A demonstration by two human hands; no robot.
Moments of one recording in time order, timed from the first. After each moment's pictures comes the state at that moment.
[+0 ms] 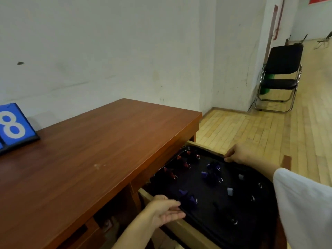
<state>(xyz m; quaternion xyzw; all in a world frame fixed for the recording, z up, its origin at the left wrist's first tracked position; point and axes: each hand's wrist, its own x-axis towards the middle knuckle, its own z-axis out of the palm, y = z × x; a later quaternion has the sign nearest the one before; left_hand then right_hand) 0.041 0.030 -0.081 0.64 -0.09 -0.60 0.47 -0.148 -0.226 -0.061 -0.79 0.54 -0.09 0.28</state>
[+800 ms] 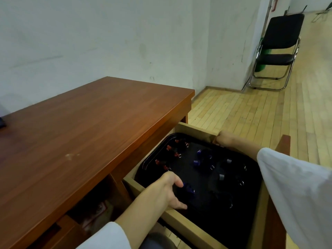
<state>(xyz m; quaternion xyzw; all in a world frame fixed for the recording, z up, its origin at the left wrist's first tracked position) 0.014 -0.022 -0.084 0.63 0.03 -0.66 0.41 -0.119 -0.258 -0.104 -0.76 0.56 -0.04 0.33</state>
